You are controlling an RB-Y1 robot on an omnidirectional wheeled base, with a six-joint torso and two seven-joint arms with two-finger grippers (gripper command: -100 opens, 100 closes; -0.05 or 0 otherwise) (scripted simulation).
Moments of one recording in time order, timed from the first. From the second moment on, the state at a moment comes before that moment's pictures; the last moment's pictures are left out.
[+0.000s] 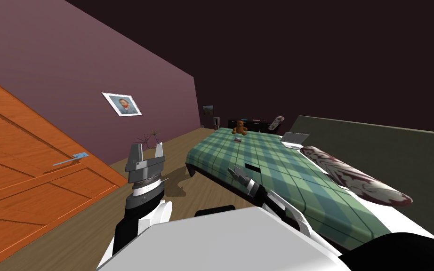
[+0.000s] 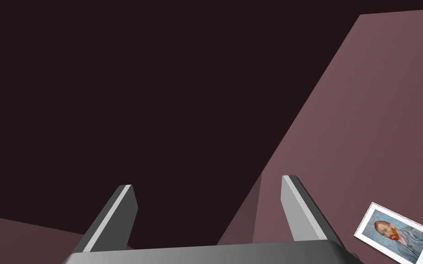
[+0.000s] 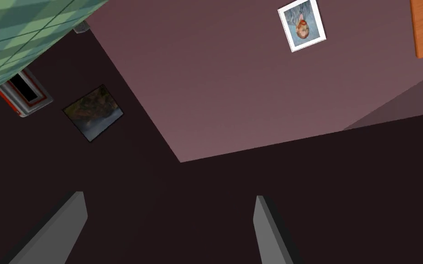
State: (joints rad) left arm 0.52 -0.05 -0.07 -2.39 -0.04 -0.60 -0.02; right arm 0.40 -0.70 0.36 -1.90 0.14 -0.40 0.45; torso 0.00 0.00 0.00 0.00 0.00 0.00
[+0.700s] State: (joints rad) left arm 0.52 -0.05 -0.07 -2.39 -0.04 -0.60 -0.02; right arm 0.39 -0.87 0.52 -1.74 0.24 -0.31 0.54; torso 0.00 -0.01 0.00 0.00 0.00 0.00
